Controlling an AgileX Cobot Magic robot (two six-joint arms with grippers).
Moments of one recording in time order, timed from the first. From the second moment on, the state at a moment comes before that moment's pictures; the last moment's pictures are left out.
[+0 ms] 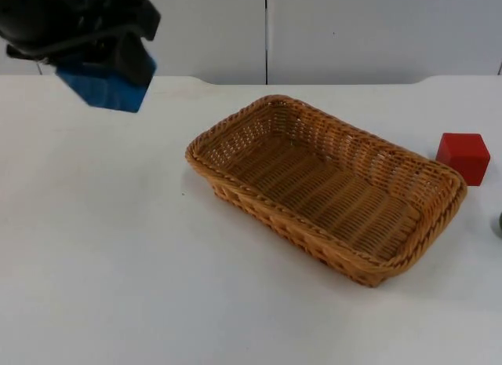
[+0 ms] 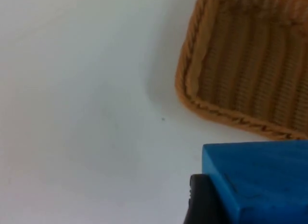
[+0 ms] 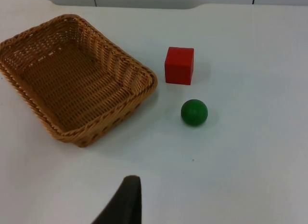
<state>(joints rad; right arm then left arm) 0.12 0.00 -0.52 0.03 1.09 0.00 -0.32 1.51 -1.06 -0.26 0.59 0.20</state>
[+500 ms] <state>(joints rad) 0.12 0.00 -0.52 0.03 1.09 0.00 -0.46 1.93 -1.46 -0.27 0.60 0.27</state>
